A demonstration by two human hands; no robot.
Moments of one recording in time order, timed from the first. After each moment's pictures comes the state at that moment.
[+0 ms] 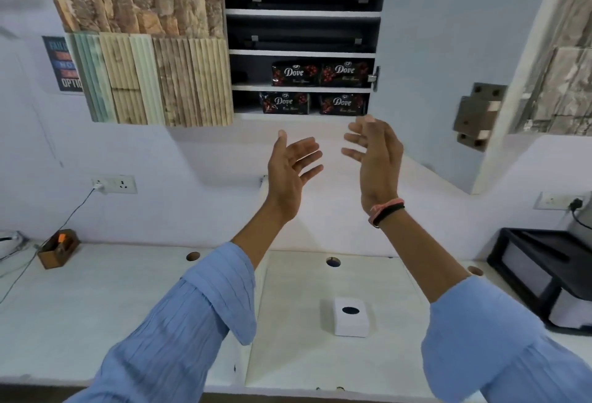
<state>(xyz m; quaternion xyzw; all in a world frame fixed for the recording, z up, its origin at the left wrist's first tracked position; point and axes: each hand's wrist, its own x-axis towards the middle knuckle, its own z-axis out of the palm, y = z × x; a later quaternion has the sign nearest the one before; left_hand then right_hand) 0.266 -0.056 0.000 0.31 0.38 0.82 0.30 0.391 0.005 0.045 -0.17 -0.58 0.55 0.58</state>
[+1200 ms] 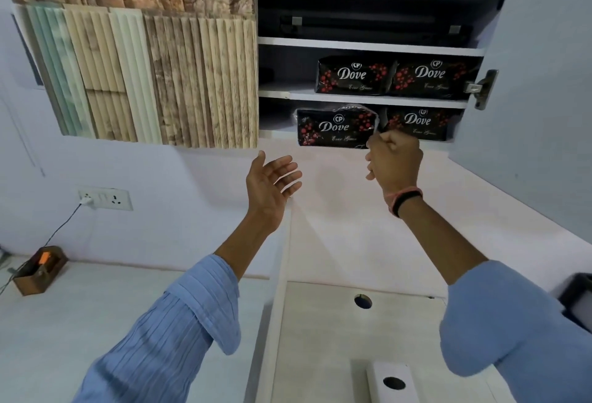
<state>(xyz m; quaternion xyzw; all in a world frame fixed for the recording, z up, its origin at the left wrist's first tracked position) 0.014 0.036 -0.035 0.20 0.39 0.84 0.32 0.179 0.154 0.041 -0.30 -0.66 0.42 0.55</state>
